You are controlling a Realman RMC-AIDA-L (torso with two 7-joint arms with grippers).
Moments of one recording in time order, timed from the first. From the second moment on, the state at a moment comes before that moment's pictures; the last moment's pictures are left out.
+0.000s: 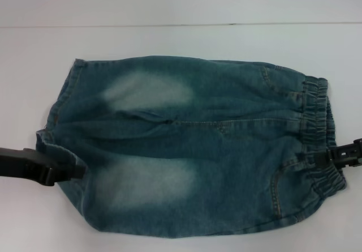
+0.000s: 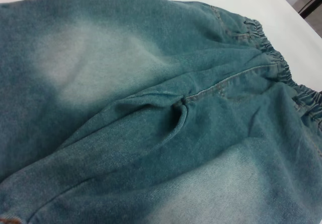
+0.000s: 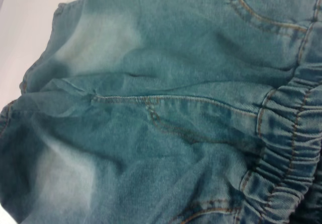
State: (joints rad) left arm -0.46 -2.14 0.62 1.15 2.47 1.81 -2.05; right arm 0.58 1.95 -0.53 -0.74 -2.54 -1.70 2.30
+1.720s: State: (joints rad) left arm -0.46 -2.11 0.46 1.10 2.34 1.70 -2.00; right arm 0.50 1.92 -0.32 -0.62 -2.10 -1.62 2.14
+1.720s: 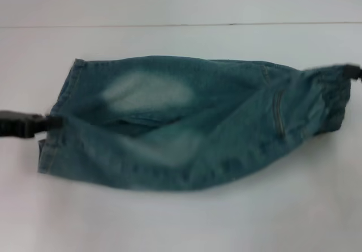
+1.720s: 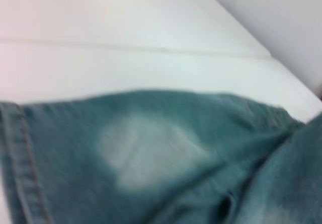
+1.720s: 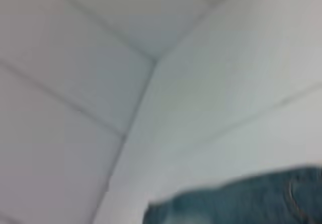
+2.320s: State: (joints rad) left arm -0.48 -2.10 0.44 0.91 2.16 1.34 -1.92; right arm 0.46 1.94 -0.28 -0.53 -1.91 -1.46 2.11
